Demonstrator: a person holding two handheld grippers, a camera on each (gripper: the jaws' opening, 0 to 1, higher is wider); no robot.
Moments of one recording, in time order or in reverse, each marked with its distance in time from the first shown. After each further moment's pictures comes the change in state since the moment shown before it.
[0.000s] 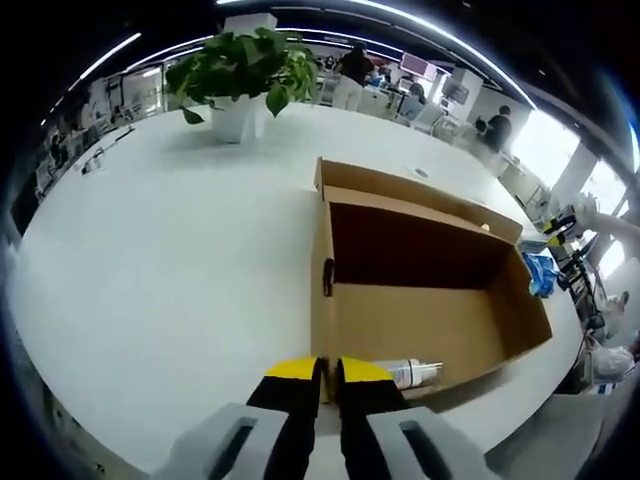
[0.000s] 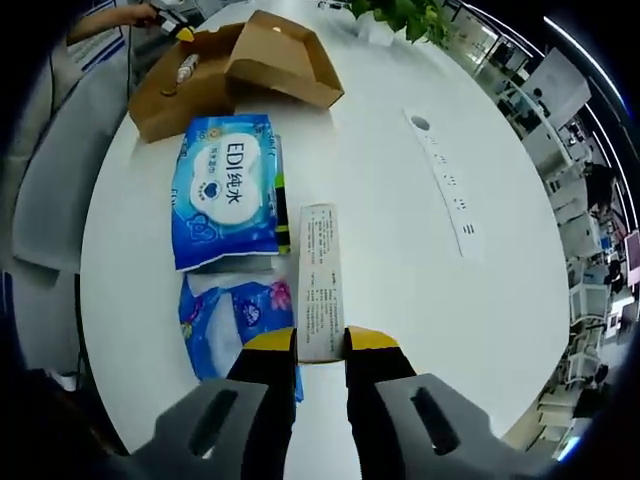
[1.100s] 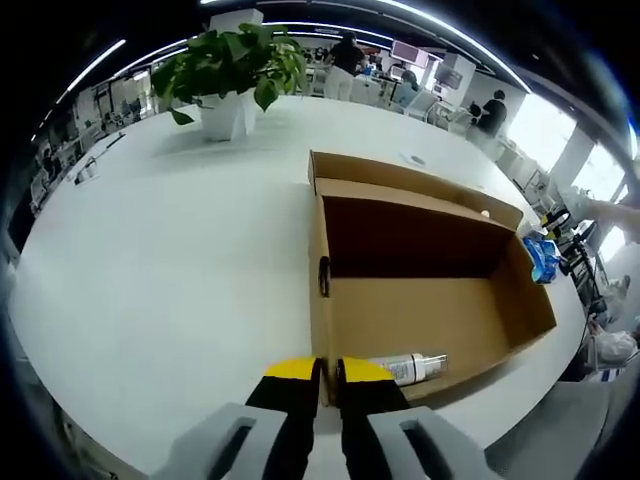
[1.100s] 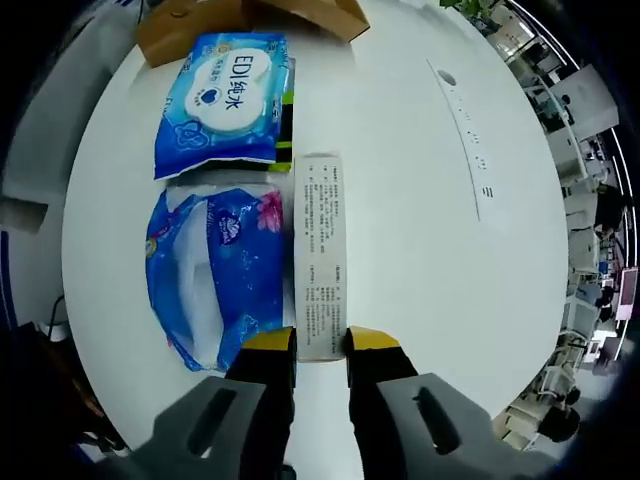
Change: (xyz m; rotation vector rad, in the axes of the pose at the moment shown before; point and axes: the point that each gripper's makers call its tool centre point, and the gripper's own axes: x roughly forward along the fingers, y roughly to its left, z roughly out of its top) left arm 0.004 -0.001 -0.001 0.047 0.041 0.001; right arm 0.021 -0.015 -0.057 -0.132 0.199 -0.001
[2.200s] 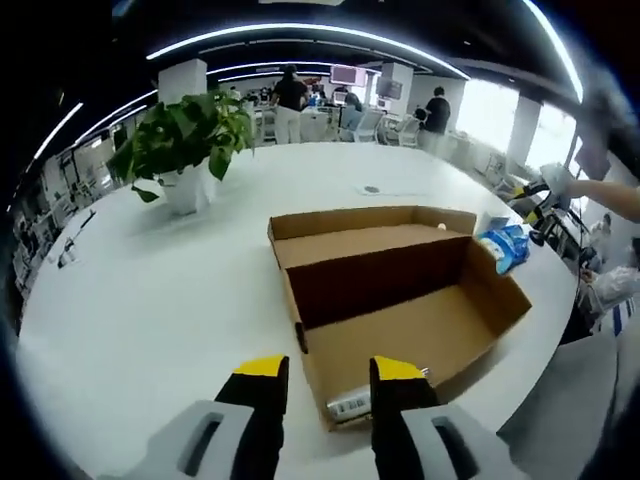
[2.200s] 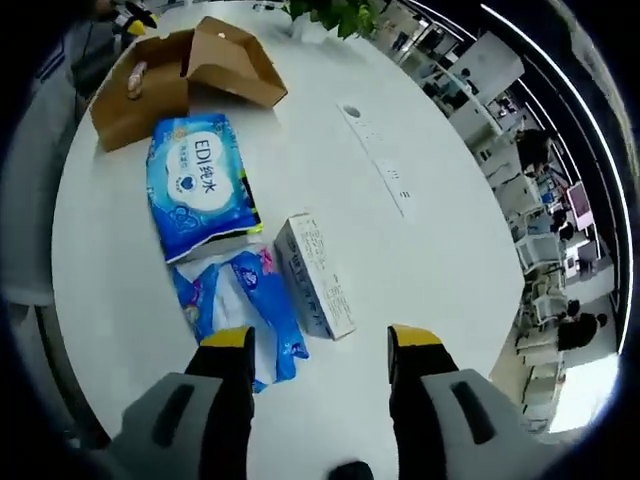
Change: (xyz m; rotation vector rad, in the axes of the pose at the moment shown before) left arm -0.031 -0.022 0.046 0.320 -0.130 -0.114; right arm -0.076 0.025 0.024 0.378 -0.213 -0.320
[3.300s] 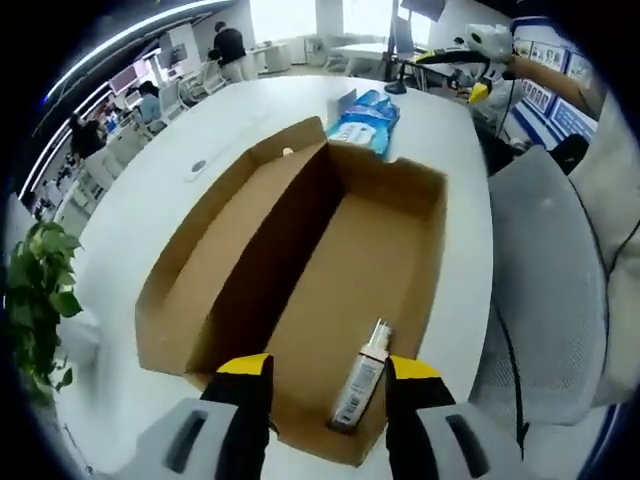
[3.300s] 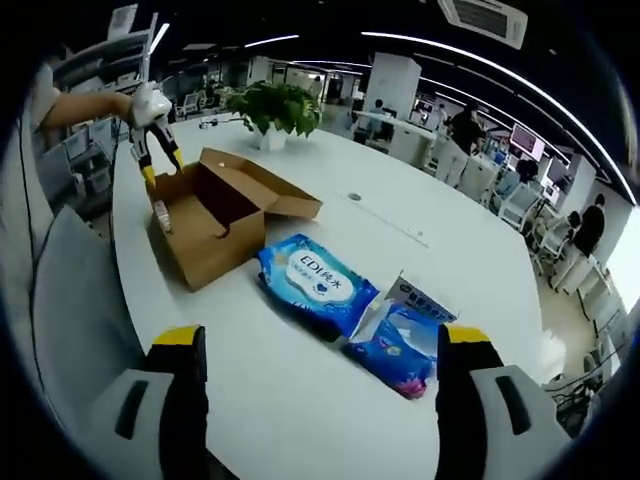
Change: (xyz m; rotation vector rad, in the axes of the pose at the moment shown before) left arm 0.042 -0.056 -0.005 0.699 0.346 -0.390; right arm -0.090 0.154 0.061 0.399 -0.345 -0.040
